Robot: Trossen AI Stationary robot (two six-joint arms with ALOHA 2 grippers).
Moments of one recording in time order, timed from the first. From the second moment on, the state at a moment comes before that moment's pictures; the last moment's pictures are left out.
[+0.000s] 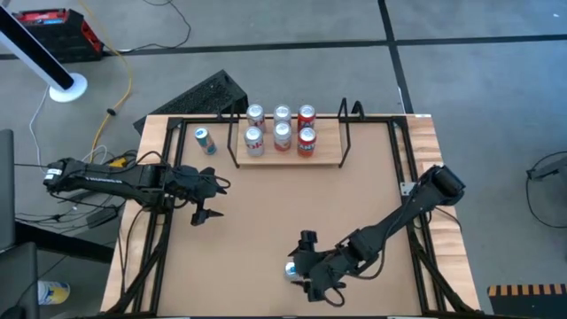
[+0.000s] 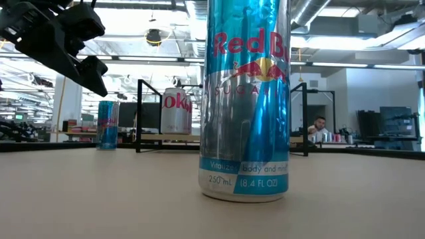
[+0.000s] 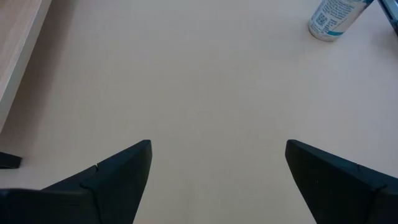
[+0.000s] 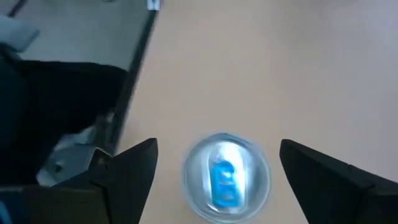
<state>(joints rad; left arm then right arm) -0.01 0.69 0.47 -0.43 0.07 -0.08 0.60 1.84 1.43 -0.35 0.35 0.37</state>
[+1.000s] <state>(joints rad) -0.01 0.69 0.47 -0.43 0.07 -0.08 0.58 1.87 1.43 -0.41 0.38 0.43</state>
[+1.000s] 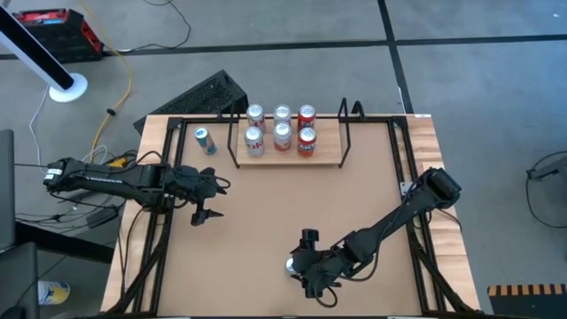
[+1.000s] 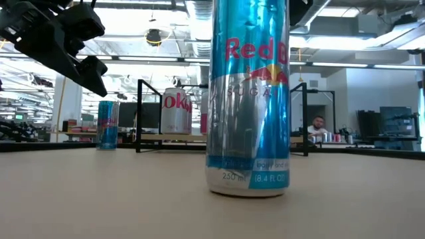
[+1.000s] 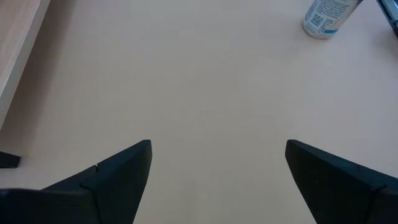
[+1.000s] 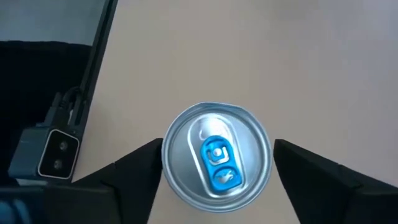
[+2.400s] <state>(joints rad) -0.01 0.69 0.47 -0.43 0.03 -0.08 -0.05 1.38 1.52 -0.91 0.03 -0.08</state>
